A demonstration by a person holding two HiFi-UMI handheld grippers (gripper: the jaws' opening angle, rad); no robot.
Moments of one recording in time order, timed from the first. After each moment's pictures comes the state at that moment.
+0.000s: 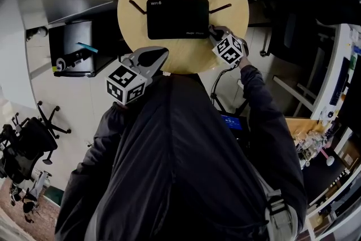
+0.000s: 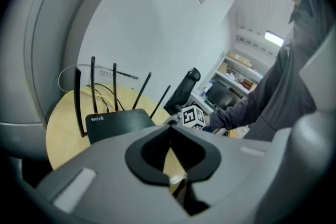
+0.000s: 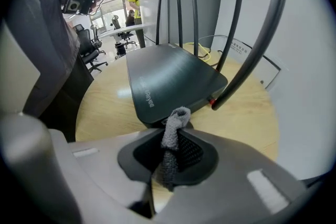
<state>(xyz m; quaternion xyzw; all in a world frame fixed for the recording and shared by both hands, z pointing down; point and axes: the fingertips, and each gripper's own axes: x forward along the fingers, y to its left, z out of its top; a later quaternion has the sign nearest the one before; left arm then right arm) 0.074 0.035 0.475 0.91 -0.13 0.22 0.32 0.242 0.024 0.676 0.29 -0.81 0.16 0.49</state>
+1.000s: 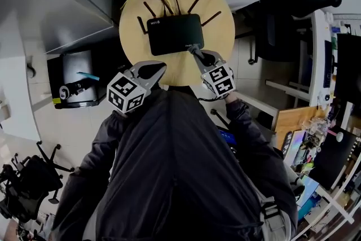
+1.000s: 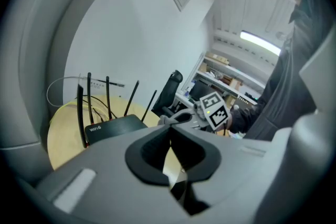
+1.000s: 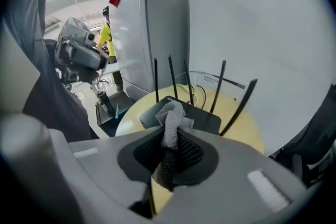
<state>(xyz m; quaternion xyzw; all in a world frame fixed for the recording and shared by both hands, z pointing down) 0.034 0.046 0.460 0.94 -0.04 0.19 0.27 0.156 0.046 0.543 0.49 -0.78 0.21 0.32</state>
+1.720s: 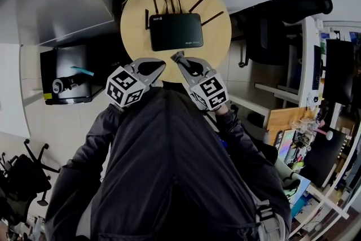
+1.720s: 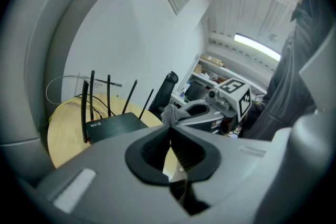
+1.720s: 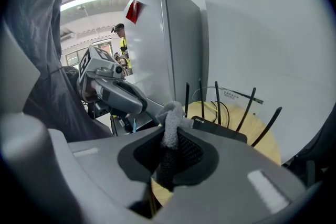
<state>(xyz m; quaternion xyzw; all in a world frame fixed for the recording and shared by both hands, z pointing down) 0.016 0.053 0.461 0.95 -0.02 0.17 0.27 0.062 0.057 0.472 0.46 -0.82 0.20 0.27</state>
